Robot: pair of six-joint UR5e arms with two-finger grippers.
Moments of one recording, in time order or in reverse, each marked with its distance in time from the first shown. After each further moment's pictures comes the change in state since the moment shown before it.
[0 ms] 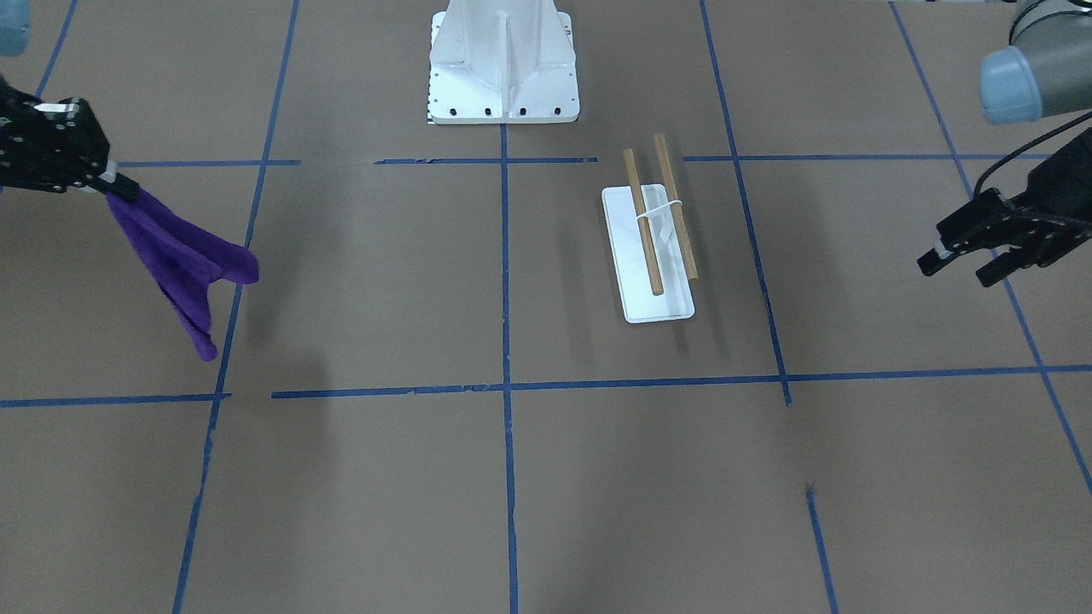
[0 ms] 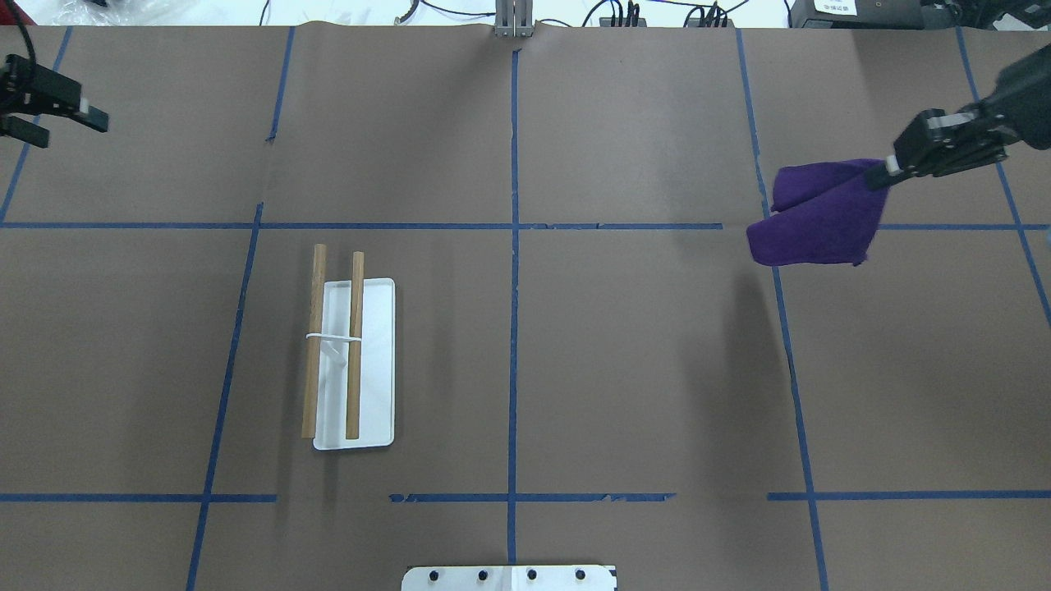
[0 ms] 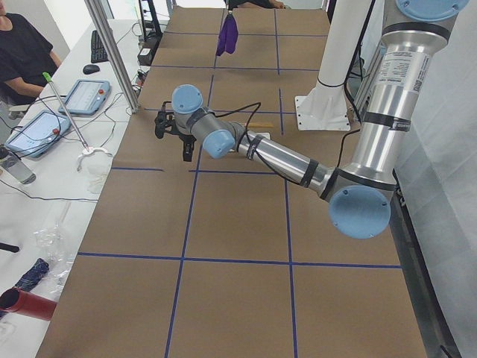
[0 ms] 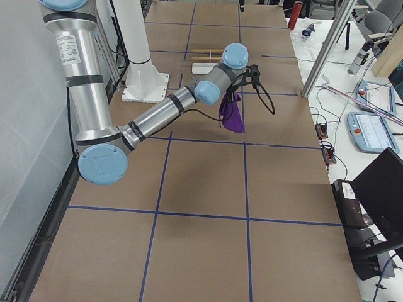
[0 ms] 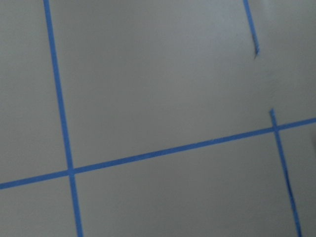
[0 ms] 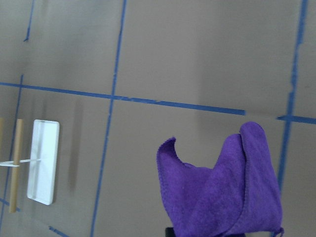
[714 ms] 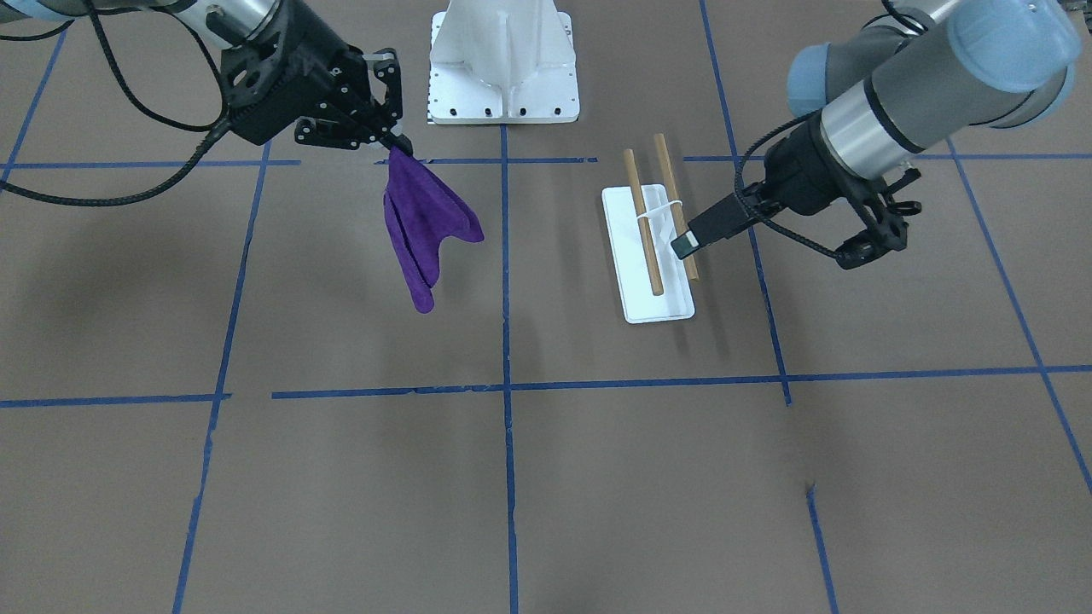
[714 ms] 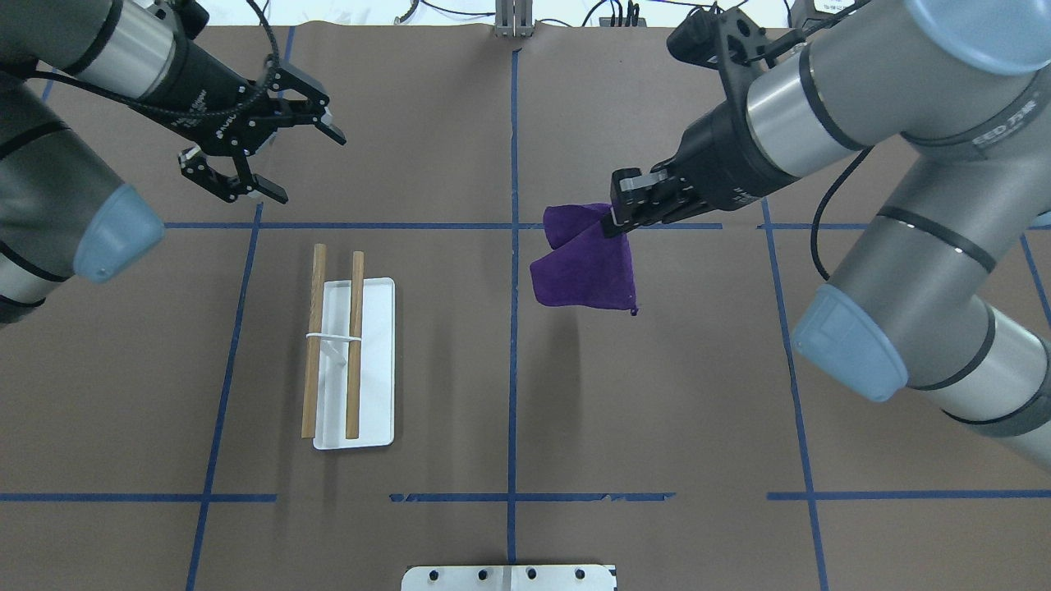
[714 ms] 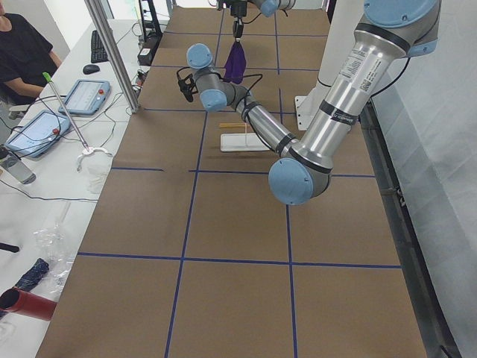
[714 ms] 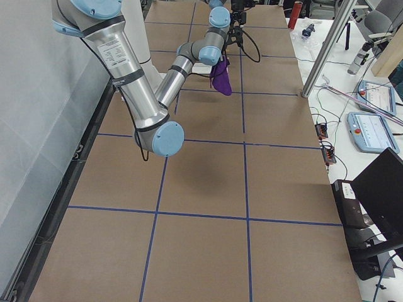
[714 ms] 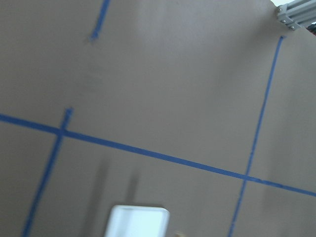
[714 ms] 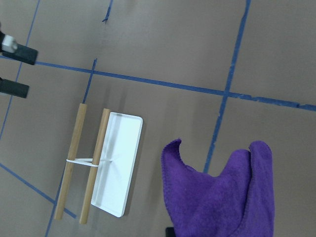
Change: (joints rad) left arm 0.263 -0.262 0.003 -0.040 0.000 -0.848; right arm -0.373 0.294 0.014 -0.001 -0.344 0.231
